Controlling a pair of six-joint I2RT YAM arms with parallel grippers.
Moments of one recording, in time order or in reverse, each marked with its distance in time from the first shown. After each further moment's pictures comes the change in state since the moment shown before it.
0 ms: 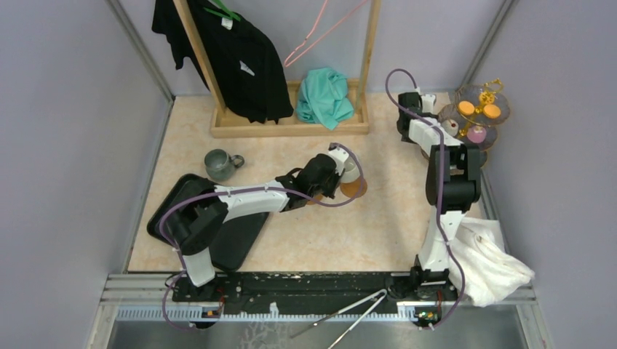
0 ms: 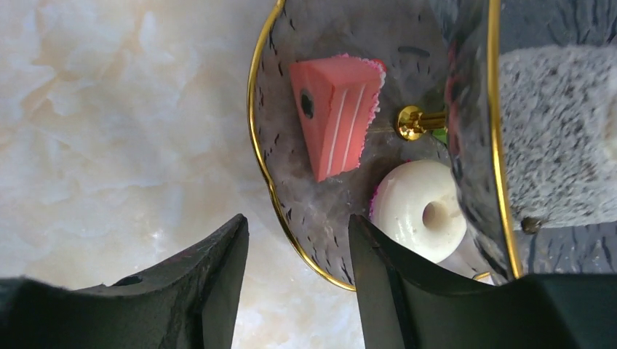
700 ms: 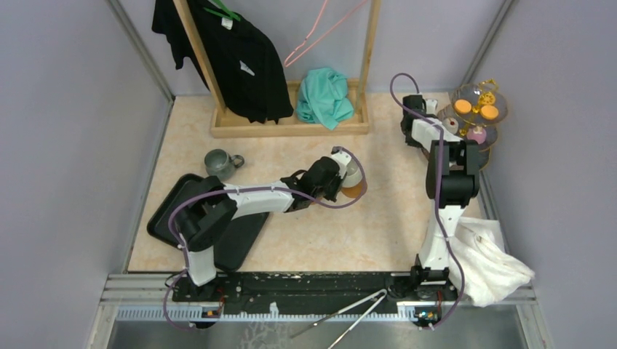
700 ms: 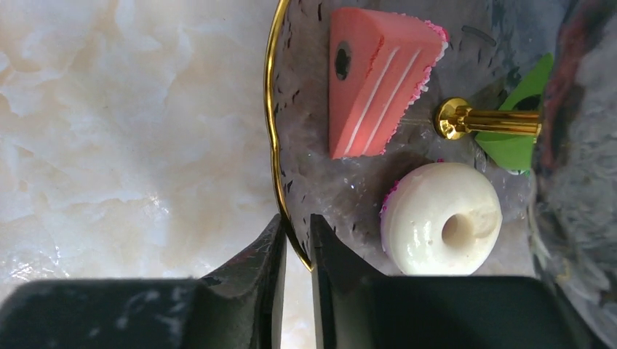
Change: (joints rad) left arm -0.004 0.050 0.006 0.014 0.019 -0.026; right arm -0.042 0.077 0.024 -0.012 -0.090 -0.004
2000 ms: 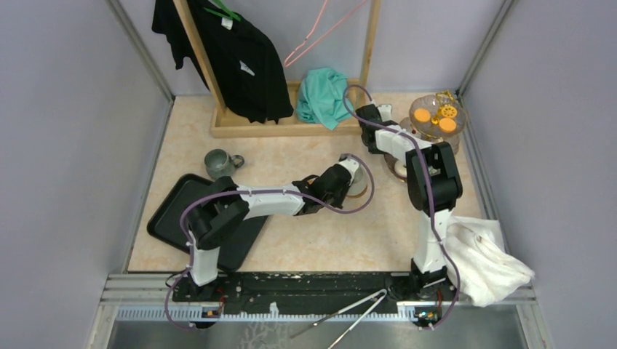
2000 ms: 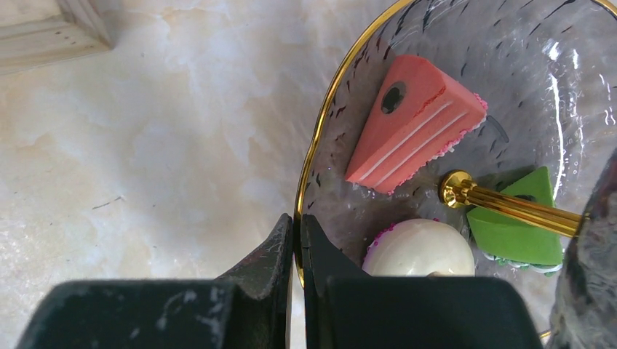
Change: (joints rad) left arm -0.060 0.084 0.069 -0.084 -0.057 -0.076; right arm 0.297 -0.047 -0.068 -0.021 0.055 0.064
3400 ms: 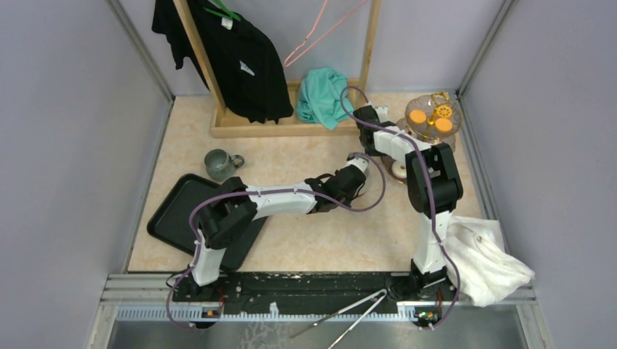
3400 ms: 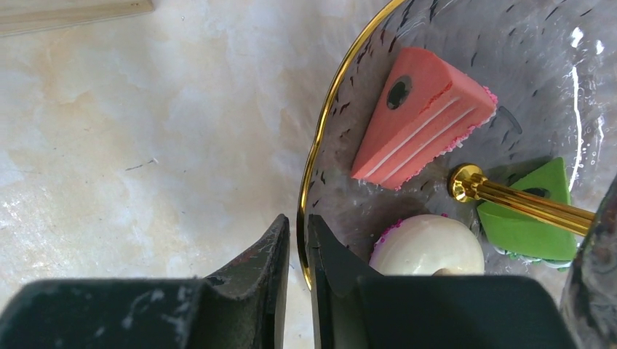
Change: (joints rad) left arm -0.050 0.080 0.171 -0.193 -0.115 -0.079; right arm 0.026 -0.021 -0.011 -0.027 -0.047 0.013
